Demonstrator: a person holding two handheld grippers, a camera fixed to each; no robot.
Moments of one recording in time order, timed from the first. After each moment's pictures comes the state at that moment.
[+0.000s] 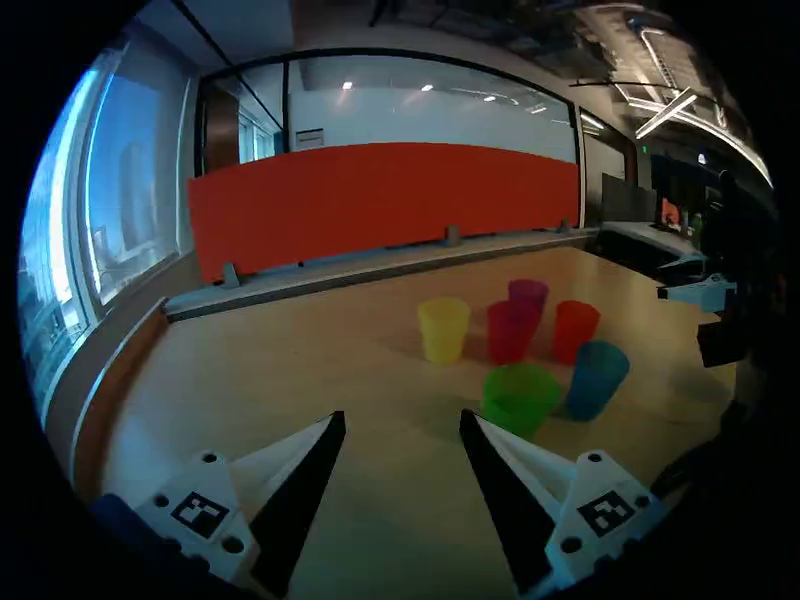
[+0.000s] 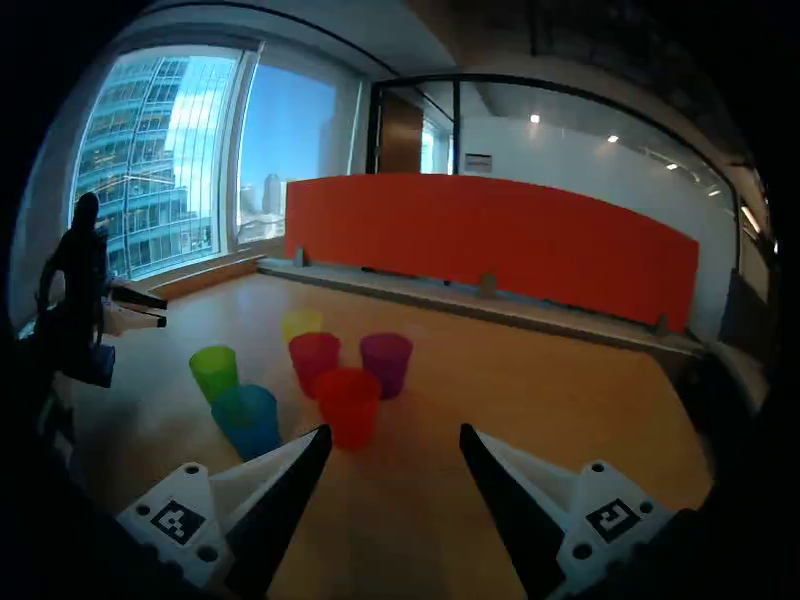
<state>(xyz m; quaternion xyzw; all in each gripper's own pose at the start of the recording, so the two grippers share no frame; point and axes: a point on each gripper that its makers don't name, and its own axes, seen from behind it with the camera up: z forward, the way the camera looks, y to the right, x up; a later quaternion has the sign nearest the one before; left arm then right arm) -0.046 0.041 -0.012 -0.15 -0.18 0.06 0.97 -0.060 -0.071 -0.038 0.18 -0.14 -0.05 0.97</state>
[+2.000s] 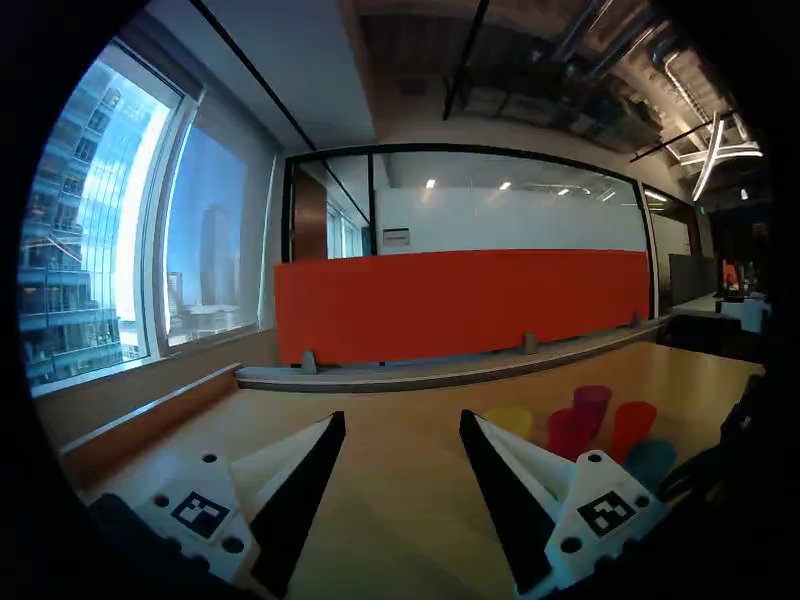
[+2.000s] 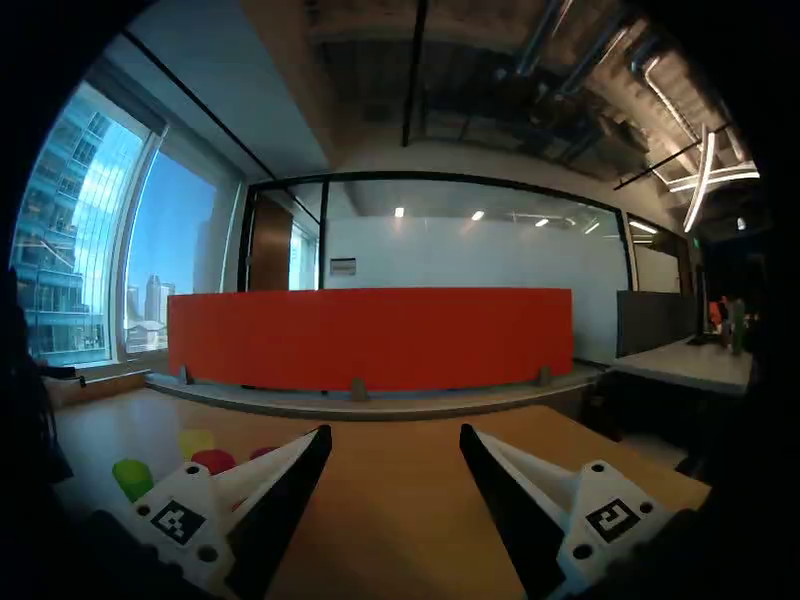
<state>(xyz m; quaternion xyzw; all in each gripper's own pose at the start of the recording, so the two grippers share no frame) 0.020 0.025 0.004 0.00 0.01 0.03 1.00 0.019 0.002 -0.023 -0.04 0.04 0.02 1.00</state>
